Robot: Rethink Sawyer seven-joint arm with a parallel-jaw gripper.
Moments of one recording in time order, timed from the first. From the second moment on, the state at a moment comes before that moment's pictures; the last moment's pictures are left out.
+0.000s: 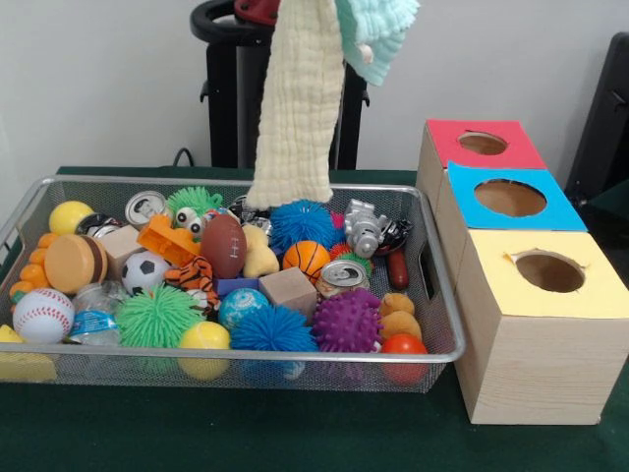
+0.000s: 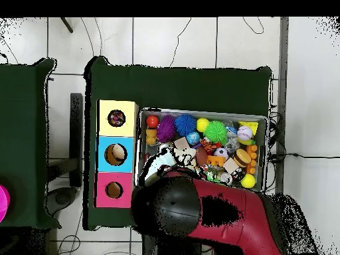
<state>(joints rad) -0.20 -1.19 -0.08 1.79 -0.11 0.96 1.75</state>
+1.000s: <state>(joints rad) -0.22 -1.23 -0.07 1.80 -0.11 0.96 1.75</state>
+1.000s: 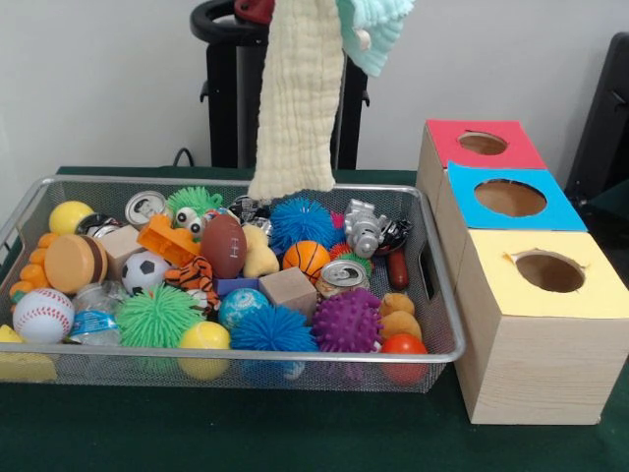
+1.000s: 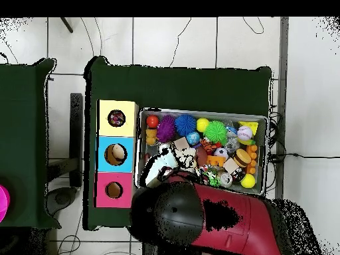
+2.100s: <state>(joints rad) -0.23 -1.23 -0.02 1.84 -0.12 0.94 1.75</state>
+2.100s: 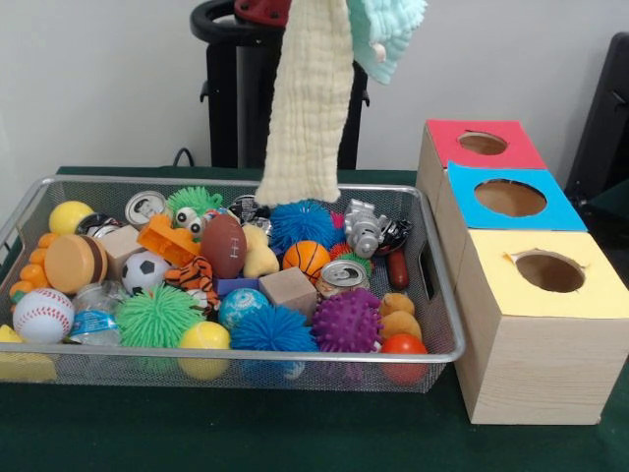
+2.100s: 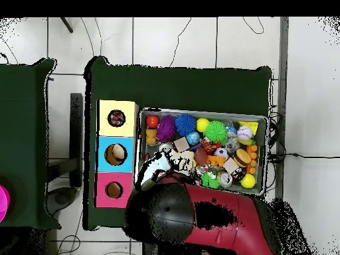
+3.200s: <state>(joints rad) -0.19 -1.15 -0.02 1.84 -0.12 0.56 1.75</state>
